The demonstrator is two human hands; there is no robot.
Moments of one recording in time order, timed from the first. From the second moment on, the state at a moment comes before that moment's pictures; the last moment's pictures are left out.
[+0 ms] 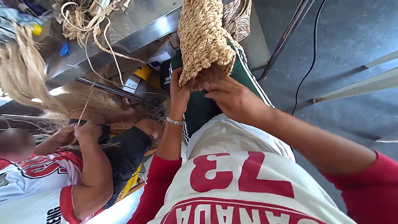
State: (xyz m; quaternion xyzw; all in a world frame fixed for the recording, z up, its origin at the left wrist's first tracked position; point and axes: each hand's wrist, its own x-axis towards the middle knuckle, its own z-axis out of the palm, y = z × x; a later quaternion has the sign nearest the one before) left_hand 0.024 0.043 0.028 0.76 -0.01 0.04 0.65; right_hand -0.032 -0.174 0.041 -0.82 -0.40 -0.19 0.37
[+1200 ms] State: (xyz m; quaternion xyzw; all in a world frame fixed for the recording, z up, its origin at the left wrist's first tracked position) left_hand 0.018 0.017 0.120 0.95 -0.09 0.22 0.20; right_hand 0.086 -0.173 0.150 -0.67 -0.17 0.01 0.72
